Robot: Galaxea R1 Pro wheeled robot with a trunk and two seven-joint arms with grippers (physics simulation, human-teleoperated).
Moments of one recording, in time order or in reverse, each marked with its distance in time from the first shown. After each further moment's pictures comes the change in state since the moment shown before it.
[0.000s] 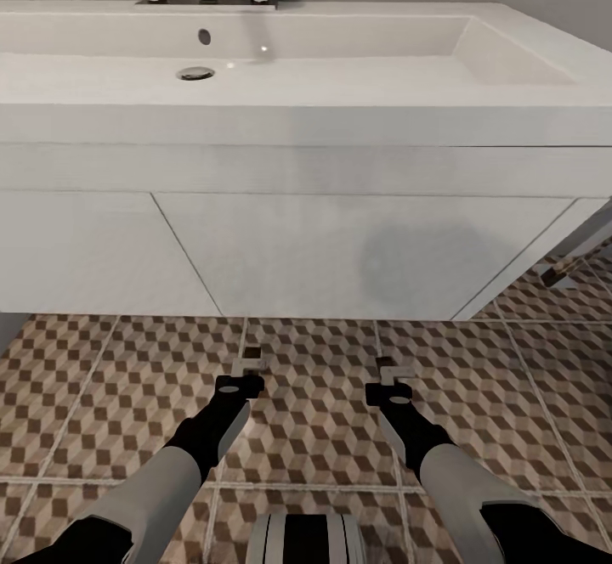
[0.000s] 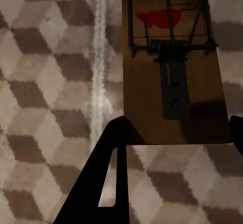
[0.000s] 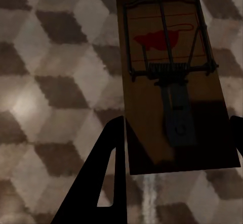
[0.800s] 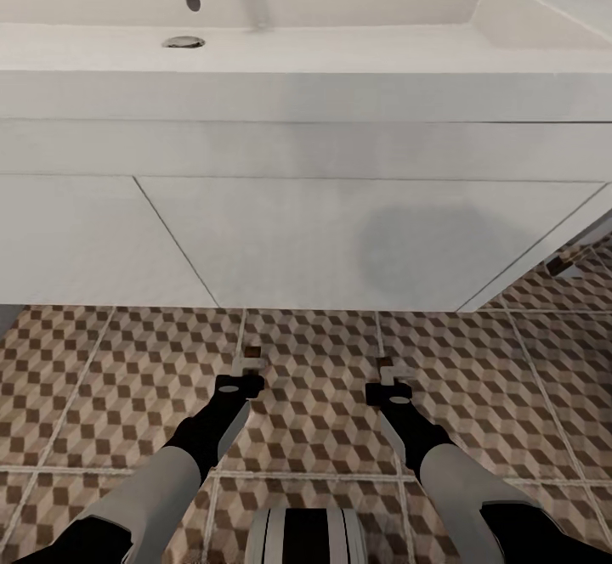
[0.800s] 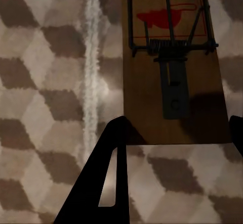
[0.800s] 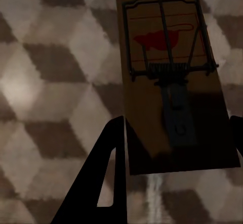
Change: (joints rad) left arm 0.000 0.001 0.000 -0.003 0.001 0.000 -0.001; right arm 0.000 0.000 0.000 0.000 0.000 0.000 0.000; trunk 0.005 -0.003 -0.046
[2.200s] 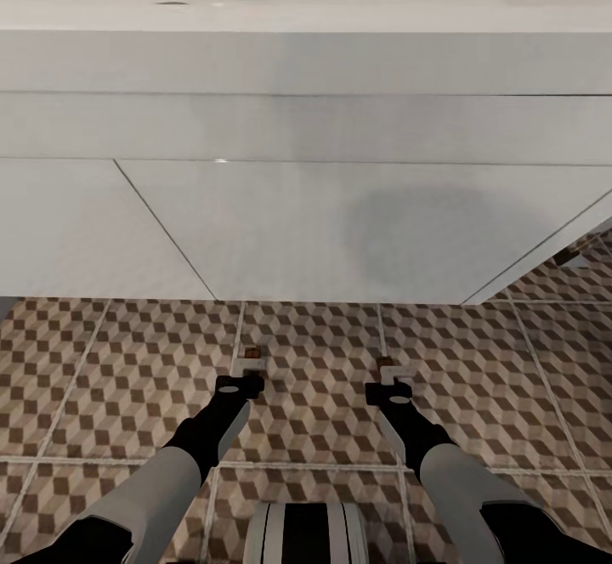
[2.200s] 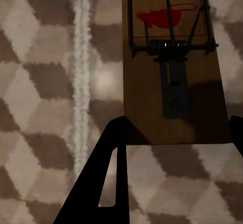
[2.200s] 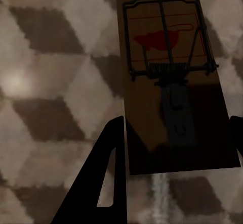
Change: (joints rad) left arm 0.000 -0.002 0.000 0.004 0.004 0.001 0.001; right arm -0.001 0.000 0.000 -0.002 0.001 0.000 0.000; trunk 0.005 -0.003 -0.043
